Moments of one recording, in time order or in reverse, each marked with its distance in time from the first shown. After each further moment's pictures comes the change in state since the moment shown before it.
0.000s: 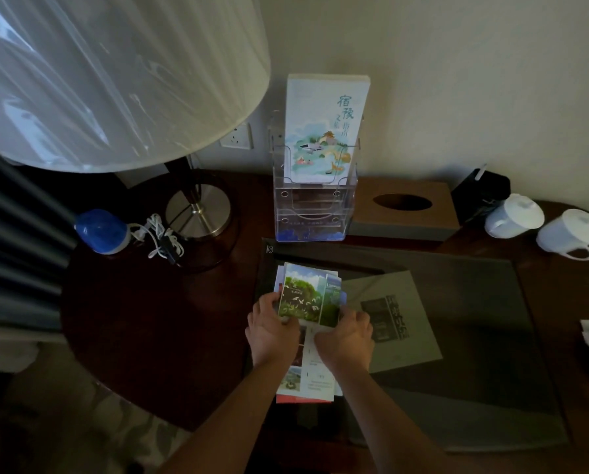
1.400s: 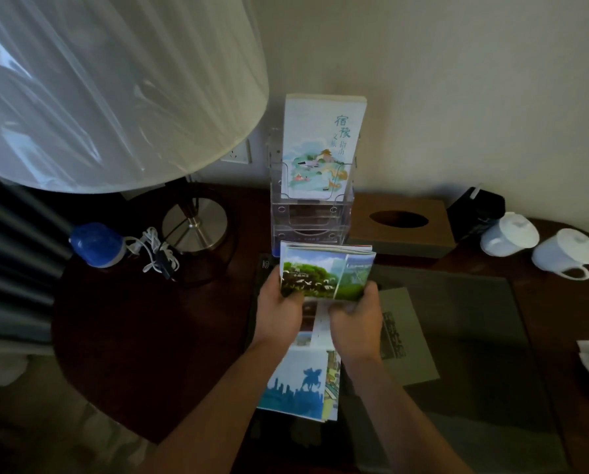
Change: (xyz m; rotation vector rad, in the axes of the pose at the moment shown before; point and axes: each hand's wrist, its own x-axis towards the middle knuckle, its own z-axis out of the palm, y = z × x) left_hand 0.023 0.065 -0.027 -0.617 -0.164 0.103; right_hand 0.004 -0.042 -0.060 0.677 0.138 -0.144
